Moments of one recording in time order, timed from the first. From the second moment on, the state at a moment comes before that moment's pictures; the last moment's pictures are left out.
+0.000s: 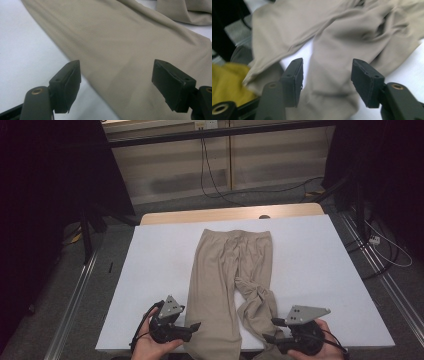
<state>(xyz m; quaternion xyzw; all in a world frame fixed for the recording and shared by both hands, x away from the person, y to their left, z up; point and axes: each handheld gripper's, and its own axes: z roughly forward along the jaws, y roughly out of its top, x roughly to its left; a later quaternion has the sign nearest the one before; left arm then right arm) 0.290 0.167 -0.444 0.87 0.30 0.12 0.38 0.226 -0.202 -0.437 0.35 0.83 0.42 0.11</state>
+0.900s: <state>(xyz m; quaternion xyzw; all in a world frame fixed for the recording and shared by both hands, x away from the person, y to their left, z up) 0.290 0.168 -0.444 0.87 0.30 0.12 0.38 0.347 -0.243 -0.448 0.44 0.80 0.32 0.26</state>
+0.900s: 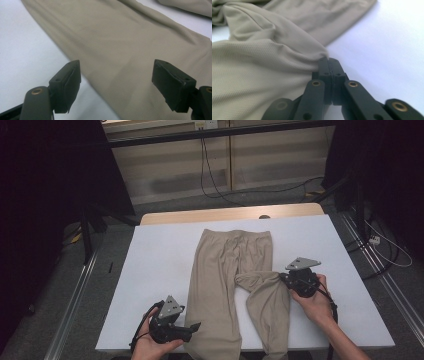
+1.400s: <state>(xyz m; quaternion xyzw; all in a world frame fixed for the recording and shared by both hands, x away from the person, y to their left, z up) 0.290 0.168 -0.444 0.87 0.30 0.12 0.38 0.263 -0.172 -0.442 0.30 0.87 0.38 0.12</state>
